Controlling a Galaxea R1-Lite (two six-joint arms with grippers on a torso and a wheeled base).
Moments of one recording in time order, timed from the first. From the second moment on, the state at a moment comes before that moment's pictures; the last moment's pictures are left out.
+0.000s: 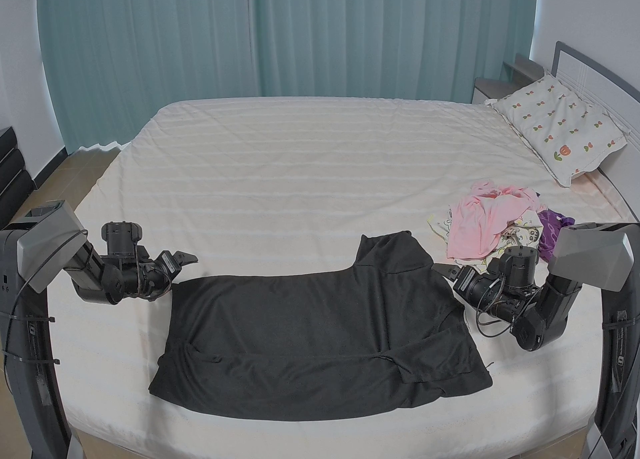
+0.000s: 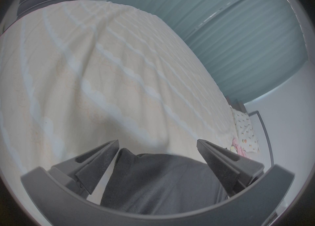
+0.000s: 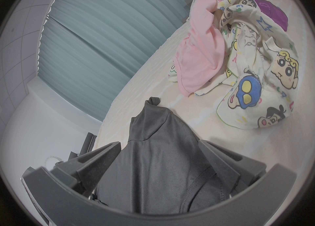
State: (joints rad) left arm 0.10 2.38 -1.11 -0.62 -0.34 -0.67; right arm 0.17 2.41 -0.75 -1.29 0.20 0.76
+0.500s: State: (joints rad) left arm 0.11 2.42 -1.08 -0.69 -0.34 -0.63; right arm 0.17 2.42 -0.76 -1.29 0.21 0.76
